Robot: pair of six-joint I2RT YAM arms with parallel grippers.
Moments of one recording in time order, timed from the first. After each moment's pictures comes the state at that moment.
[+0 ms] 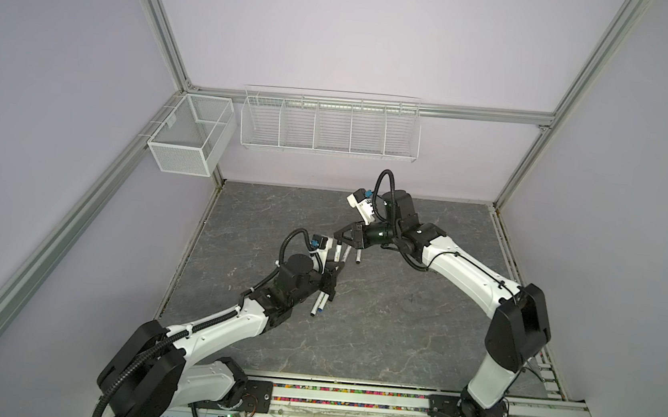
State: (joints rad) left arm -0.73 1.21 0.57 0.31 0.02 -0.34; right arm 0.64 1.78 1.52 -0.31 -0.69 0.34
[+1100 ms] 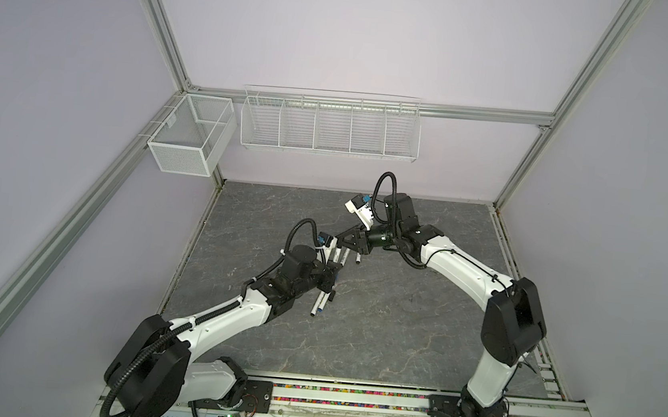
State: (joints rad) left arm -0.67 1.24 0.68 0.12 0.08 -0.22; right arm 0.58 1.83 1.46 -0.26 -0.87 0.14
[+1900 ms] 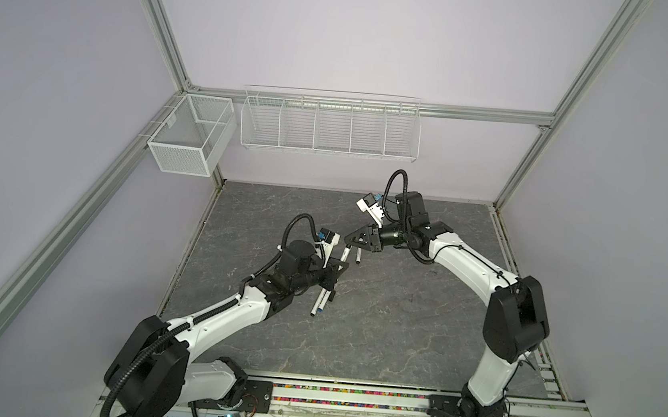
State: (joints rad) left arm -0.63 1.27 0.72 0.14 0.26 -0.29; right arm 0.52 1.84 1.50 -0.38 -0.99 0.09
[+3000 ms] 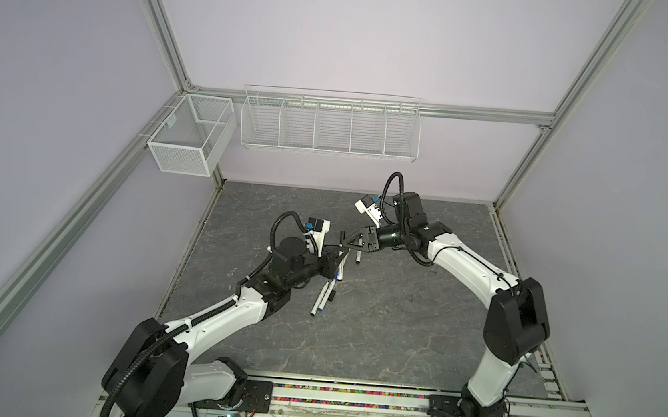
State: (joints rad) left arm -0.62 1.24 0.68 0.36 0.23 -0.47; right arm 0.53 1.82 1.49 -0.37 -1.01 0.34
